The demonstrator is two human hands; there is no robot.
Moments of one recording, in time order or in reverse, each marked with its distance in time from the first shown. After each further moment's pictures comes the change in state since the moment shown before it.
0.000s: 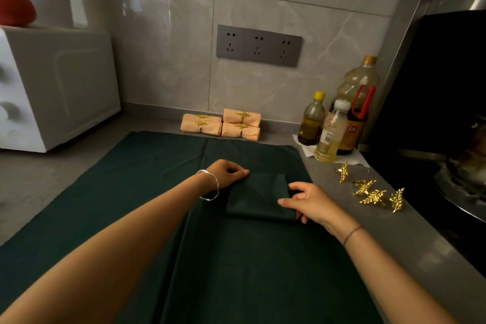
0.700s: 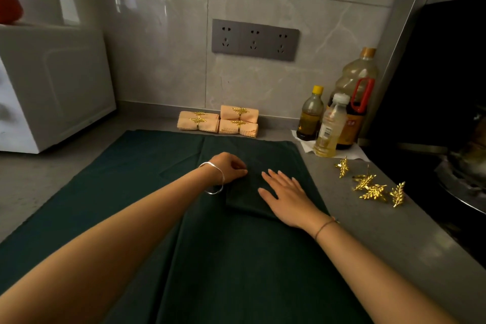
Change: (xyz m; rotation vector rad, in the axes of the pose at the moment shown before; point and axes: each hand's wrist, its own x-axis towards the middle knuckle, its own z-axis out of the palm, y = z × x) left_hand 0.015 0.011 0.001 0.322 0.028 0.022; right_hand 0.025 0.005 0.031 -0.701 -0.024 -0.243
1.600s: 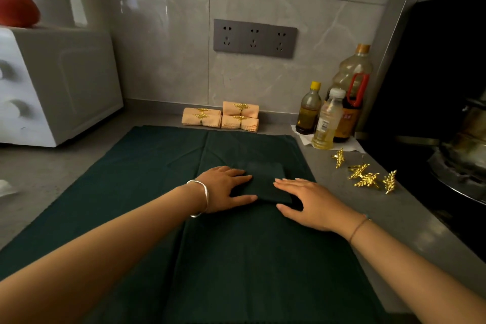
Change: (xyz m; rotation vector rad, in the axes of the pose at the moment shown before) left_hand -0.083 0.002 0.011 0.563 -0.113 0.249; right_hand -0.071 0.010 -0.033 -0.177 0.010 -0.224
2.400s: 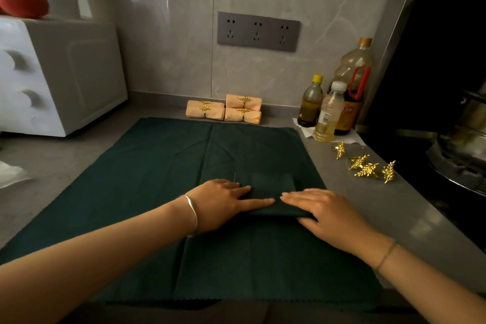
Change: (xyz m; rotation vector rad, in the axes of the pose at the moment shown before) left_hand -0.063 0.029 0.004 0.341 -0.020 0.268; right_hand -0.053 -0.019 0.007 -0.088 0.151 -0.126
